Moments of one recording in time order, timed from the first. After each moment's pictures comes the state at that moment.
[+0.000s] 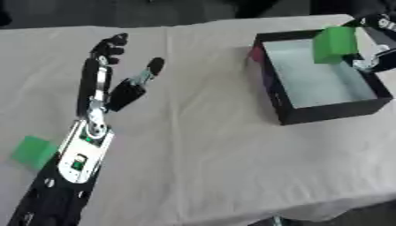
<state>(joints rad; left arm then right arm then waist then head) -0.76 0.03 -0.25 -1.25 -0.54 -0.01 0.29 -0.72 -0.84 -0.12 -0.90 0.29 -0.68 0.50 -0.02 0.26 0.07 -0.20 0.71</state>
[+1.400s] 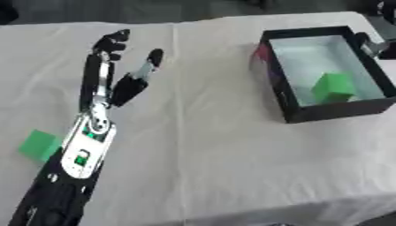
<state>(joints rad) -0.77 0.04 -0.24 -1.26 -0.53 0.02 0.30 -0.71 -0.84 -0.13 -0.97 -0.03 -0.54 0.43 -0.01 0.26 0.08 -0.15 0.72</state>
